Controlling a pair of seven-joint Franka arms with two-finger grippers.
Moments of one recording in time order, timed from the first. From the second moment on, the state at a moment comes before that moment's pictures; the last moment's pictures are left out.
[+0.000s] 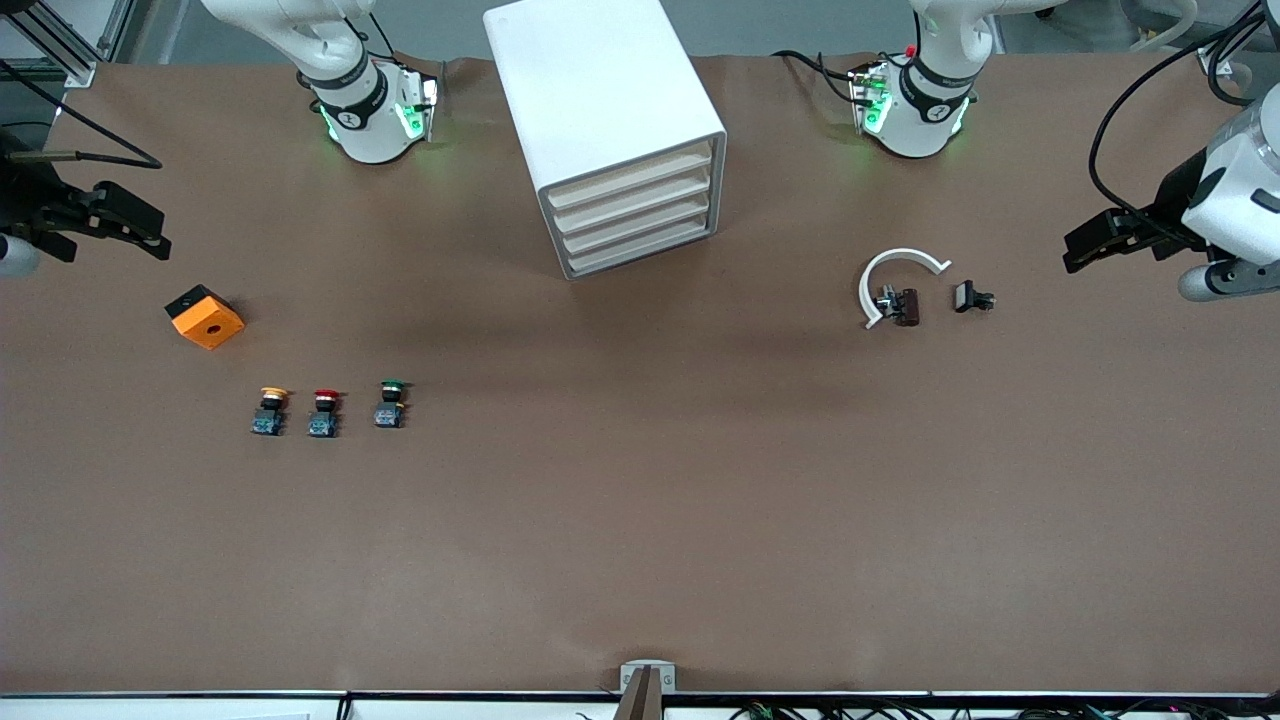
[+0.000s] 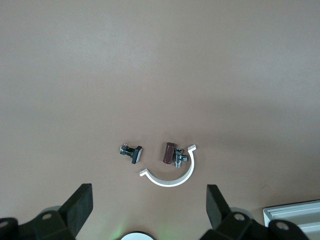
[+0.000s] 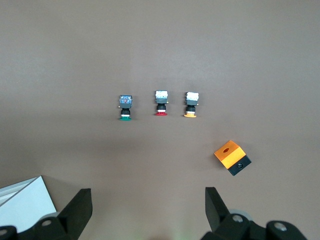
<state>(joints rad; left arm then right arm) 0.08 0.02 -0.16 -1.57 0.02 1.50 -0.21 0.07 0.01 -0.04 -1.48 -0.02 1.45 0.00</state>
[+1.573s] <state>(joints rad) -0.03 0.46 -0.17 -1.46 0.01 1.51 -1.19 0.04 0.18 -0.05 -1.77 -0.06 1.78 -0.01</state>
